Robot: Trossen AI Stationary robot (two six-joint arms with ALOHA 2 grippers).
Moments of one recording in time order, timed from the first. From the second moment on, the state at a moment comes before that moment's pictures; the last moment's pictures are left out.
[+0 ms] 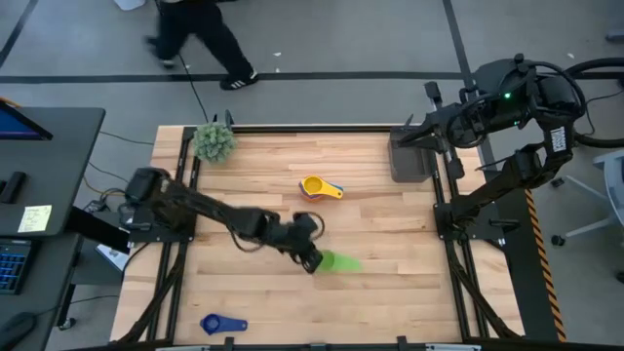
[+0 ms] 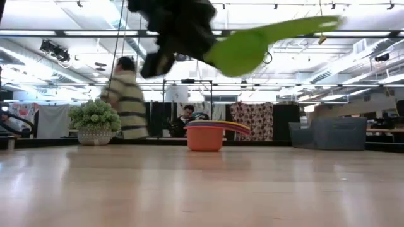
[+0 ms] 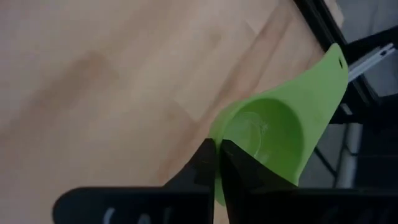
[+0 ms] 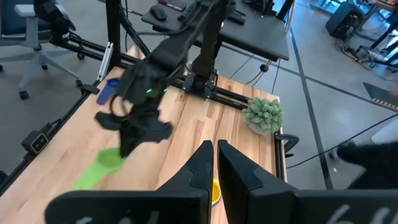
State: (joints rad) left arm -0.26 1.73 1.20 -0.23 -0.09 -1.02; right arm -0.03 1.40 2.35 -1.41 -0.12 -0.36
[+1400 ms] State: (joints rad) left arm 0.44 1.77 1.20 -0.35 0.36 -0.36; right arm -0.13 1.43 2.35 -1.36 0.16 -0.29
